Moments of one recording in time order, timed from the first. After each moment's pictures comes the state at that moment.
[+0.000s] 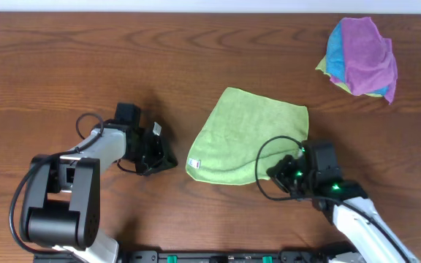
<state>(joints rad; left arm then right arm) -0.11 1.76 0.81 -0.57 0.68 -0.44 0.26 1.14 0.43 -0.34 -0.36 1.01</state>
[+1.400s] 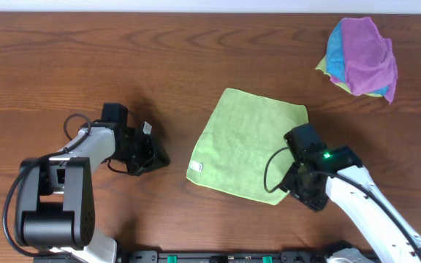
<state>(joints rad) -0.01 1.75 0.82 -0.63 0.70 -0.38 0.36 1.27 0.79 -1.13 0.03 0.99</state>
